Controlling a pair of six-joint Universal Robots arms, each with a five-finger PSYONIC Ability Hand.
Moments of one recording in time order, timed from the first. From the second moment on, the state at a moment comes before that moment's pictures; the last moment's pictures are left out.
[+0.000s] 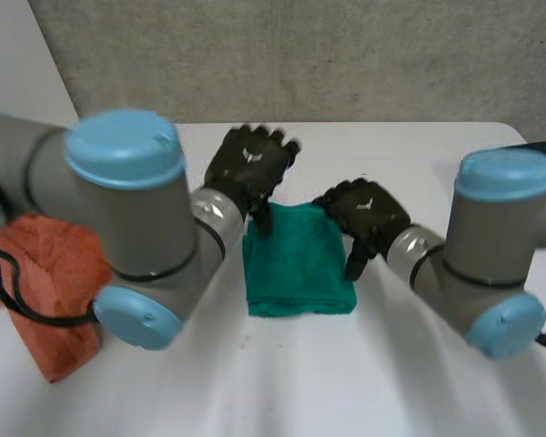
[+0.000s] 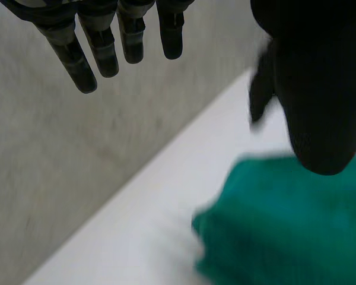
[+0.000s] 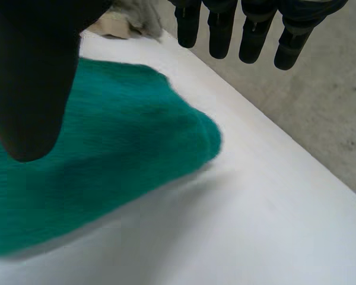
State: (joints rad) left arm 4.01 -2.11 -1.14 3.15 -1.59 3.47; right arm 2.05 -1.04 1.42 -0.06 1.35 2.73; left_hand 0.21 0.21 0.22 0.20 0.05; right_hand 0.23 0.22 0.21 0.21 0.05
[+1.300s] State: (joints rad) left arm 4.13 -2.02 -1.18 3.16 -1.16 3.24; right arm 2.14 -0.82 1.44 -0.48 1.34 2.65; left_hand 0.21 0.21 0.22 0.20 0.05; right_hand 1.05 1.15 1.15 1.17 0.93
